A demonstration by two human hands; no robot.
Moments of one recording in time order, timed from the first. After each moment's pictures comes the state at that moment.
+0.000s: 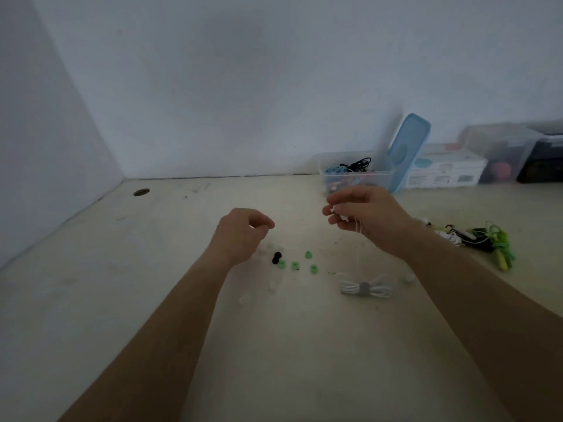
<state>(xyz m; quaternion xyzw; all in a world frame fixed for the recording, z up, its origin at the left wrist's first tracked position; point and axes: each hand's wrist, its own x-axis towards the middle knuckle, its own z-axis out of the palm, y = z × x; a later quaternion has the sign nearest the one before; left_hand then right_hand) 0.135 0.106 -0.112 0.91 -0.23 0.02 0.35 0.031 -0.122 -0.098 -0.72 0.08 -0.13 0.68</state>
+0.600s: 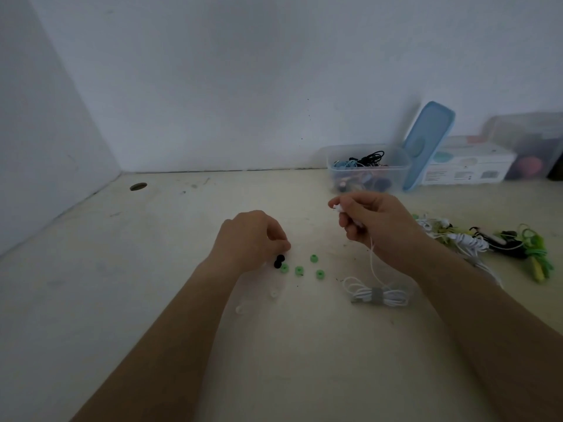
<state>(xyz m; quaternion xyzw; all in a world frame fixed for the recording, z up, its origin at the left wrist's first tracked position) 0.132 0.089 -0.111 0.95 -0.28 0.00 0.17 0.036 -0.116 -0.115 -0.69 0.06 -0.14 0.71</state>
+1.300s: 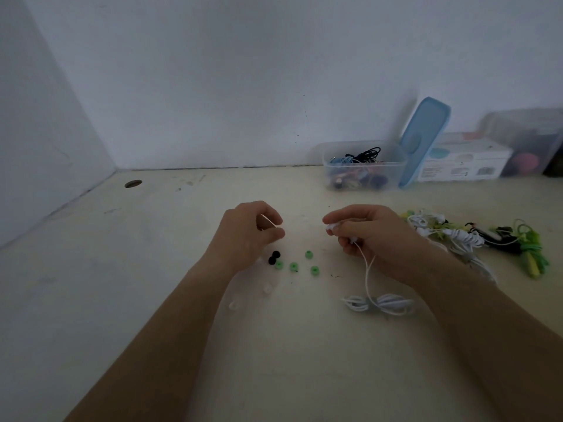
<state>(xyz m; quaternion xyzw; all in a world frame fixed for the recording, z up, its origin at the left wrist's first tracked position) 0.131 0.091 -0.121 0.90 -0.26 0.02 0.35 0.024 -0.110 -0.122 -0.67 0.10 -0.08 0.73</state>
